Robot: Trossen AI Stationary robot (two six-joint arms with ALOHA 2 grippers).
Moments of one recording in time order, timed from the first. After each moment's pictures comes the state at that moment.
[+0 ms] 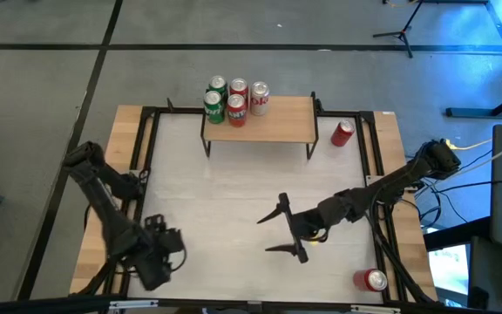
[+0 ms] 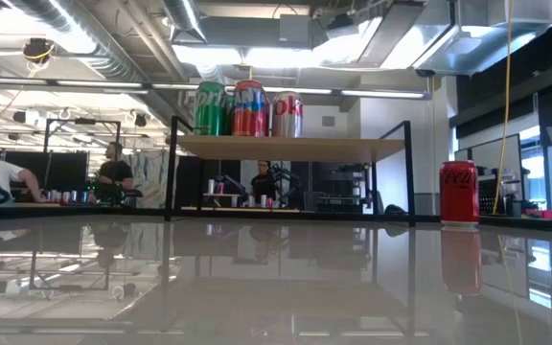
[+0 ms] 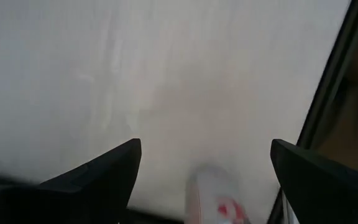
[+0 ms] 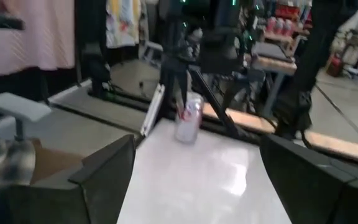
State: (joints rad) left arm -0.89 1.59 1.41 -1.29 -0.16 -1.16; right arm 0.46 1.47 0.92 0.46 0.11 -0.13
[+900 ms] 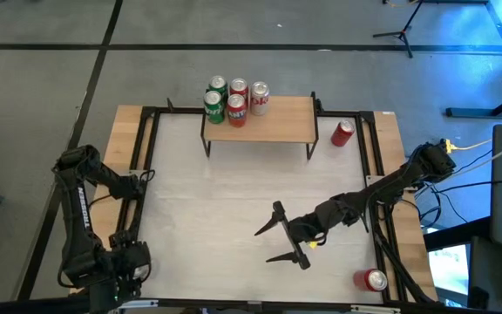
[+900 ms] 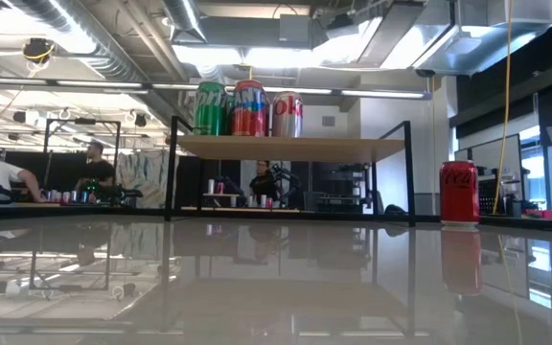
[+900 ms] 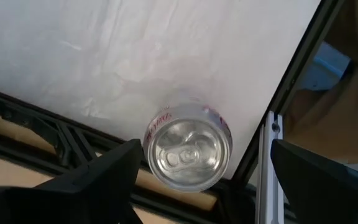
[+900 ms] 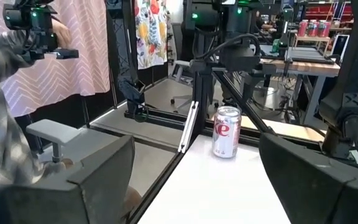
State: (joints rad) left arm -1.21 1.59 1.41 -1.32 -0.14 -1.64; right arm 0.47 1.54 0.92 0.59 0.00 0.00
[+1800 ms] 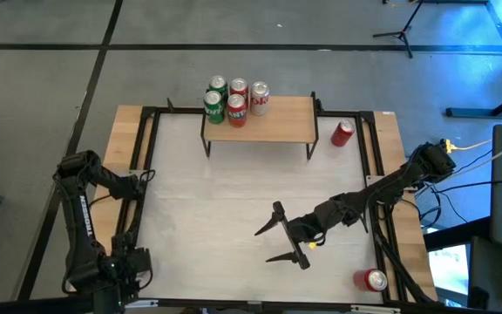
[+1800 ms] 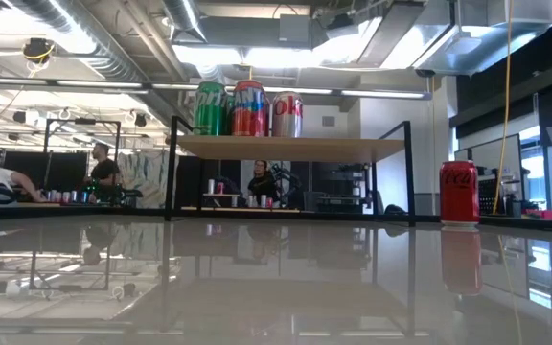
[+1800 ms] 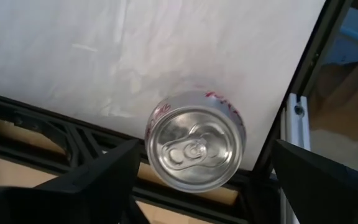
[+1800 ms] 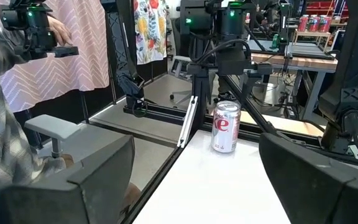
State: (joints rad) left arm -1.22 1.64 1.41 -1.33 -0.10 -1.54; right arm 0.47 1.54 0.92 0.57 0.00 0.00
